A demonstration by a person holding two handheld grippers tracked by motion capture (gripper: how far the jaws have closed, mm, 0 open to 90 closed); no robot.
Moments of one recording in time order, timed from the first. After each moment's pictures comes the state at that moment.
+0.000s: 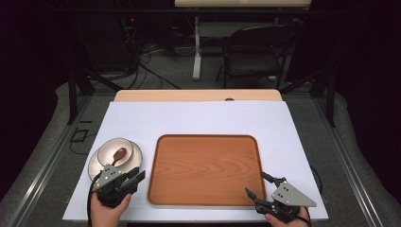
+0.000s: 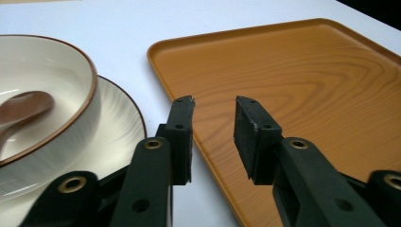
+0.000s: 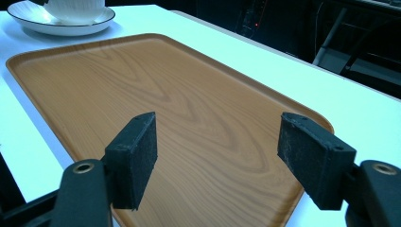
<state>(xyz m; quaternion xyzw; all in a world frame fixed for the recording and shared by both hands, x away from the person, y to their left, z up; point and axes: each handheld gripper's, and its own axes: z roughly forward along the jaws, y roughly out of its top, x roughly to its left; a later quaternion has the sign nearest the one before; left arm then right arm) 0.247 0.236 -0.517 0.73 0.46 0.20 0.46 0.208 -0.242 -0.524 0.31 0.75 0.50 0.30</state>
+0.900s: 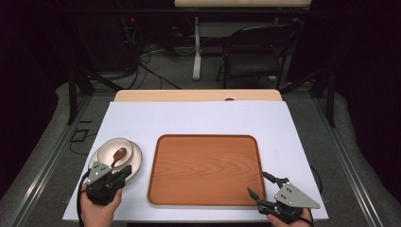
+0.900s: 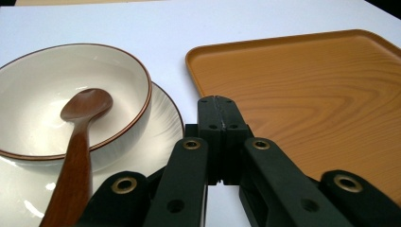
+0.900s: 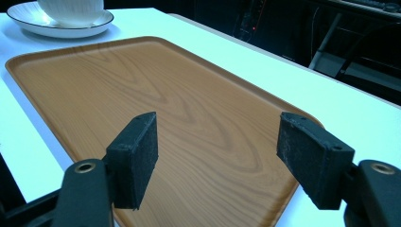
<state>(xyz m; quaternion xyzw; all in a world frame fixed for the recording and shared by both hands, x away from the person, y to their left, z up) 0.241 0.246 -0.492 0.71 0.52 0.22 0.43 0.205 -0.247 -0.522 0.30 0.75 0.50 0.31</state>
